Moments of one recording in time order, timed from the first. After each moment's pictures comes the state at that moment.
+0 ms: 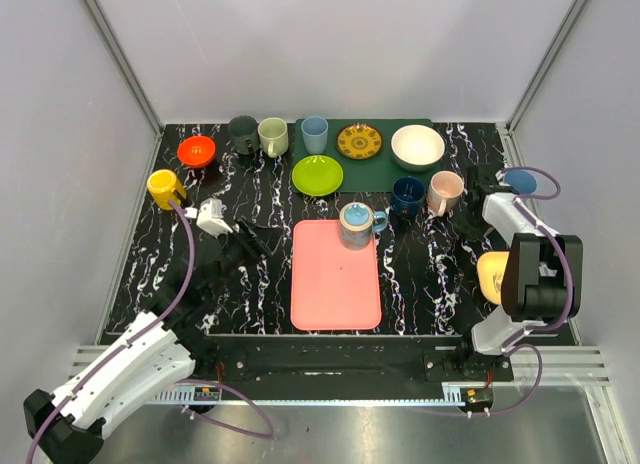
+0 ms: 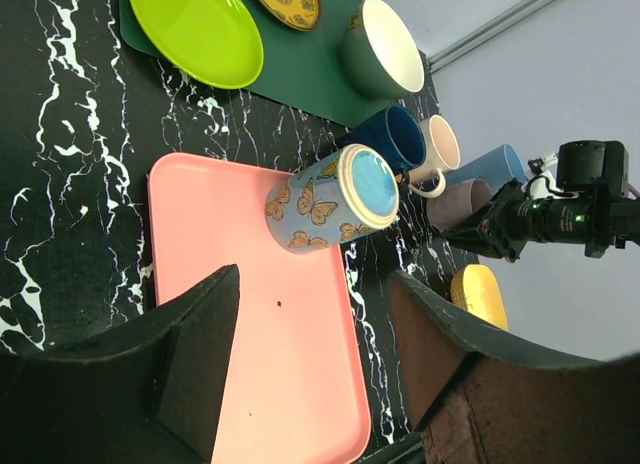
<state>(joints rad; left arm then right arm) -0.64 0.59 0.50 -0.12 -0.19 -0.85 -0.04 1.60 1.02 -0.63 0.29 0.66</state>
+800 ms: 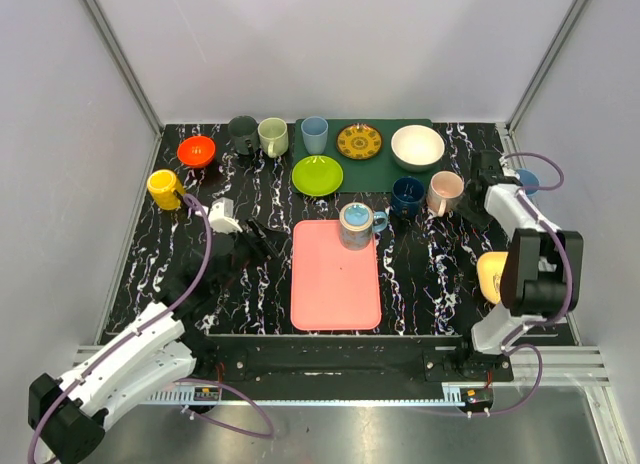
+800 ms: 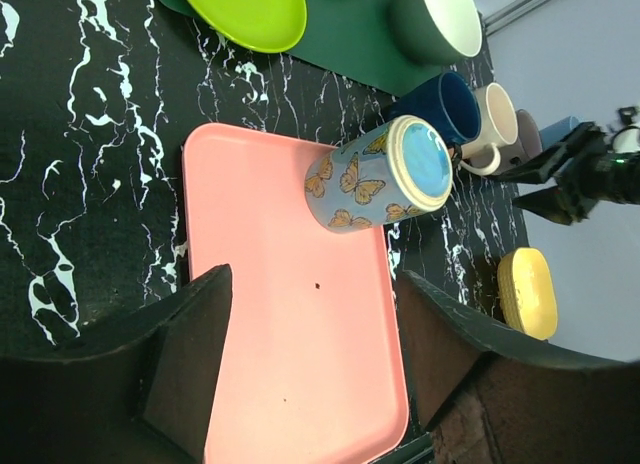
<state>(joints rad) -0.64 0.69 0.50 -0.13 -0.19 -0.83 -0.07 1.69 1.15 -0.57 0.27 0.64</state>
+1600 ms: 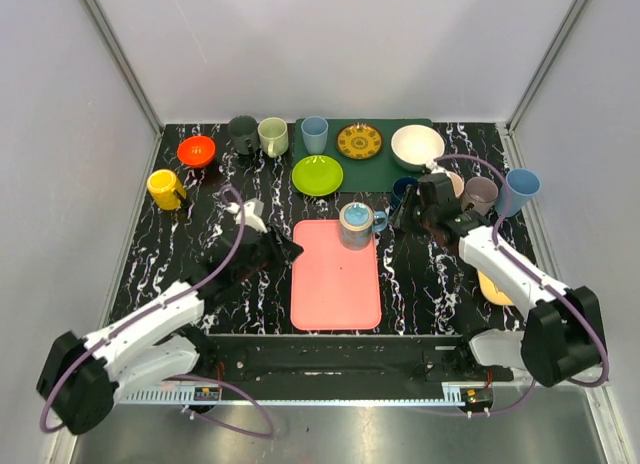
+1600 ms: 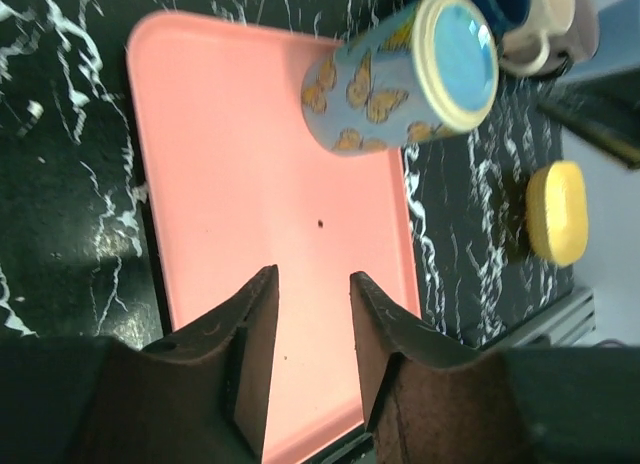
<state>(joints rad) -0.67 0.91 0.52 -0.07 -0.05 -0.83 0.38 1.27 0.88 -0.34 0.03 0.60</state>
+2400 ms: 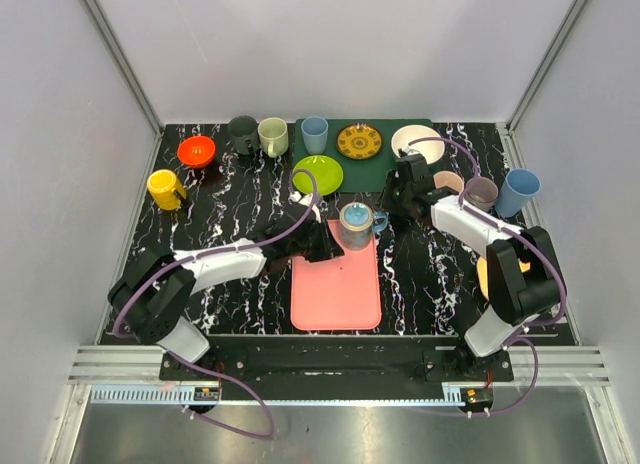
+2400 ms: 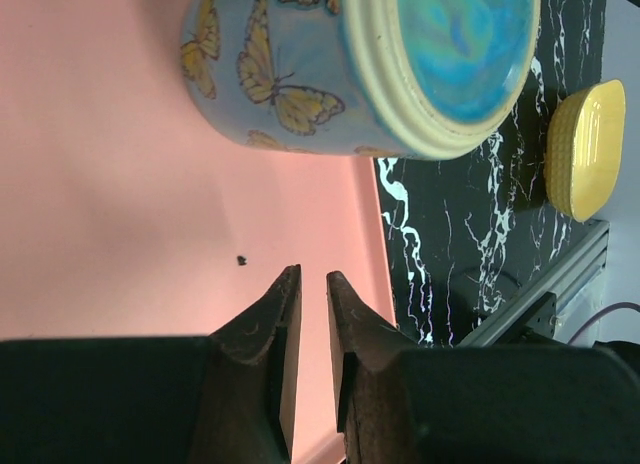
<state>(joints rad) -0.77 1.52 0.79 0.08 0.12 -0.84 0.39 1.64 1.07 -0.17 -0.01 0.55</state>
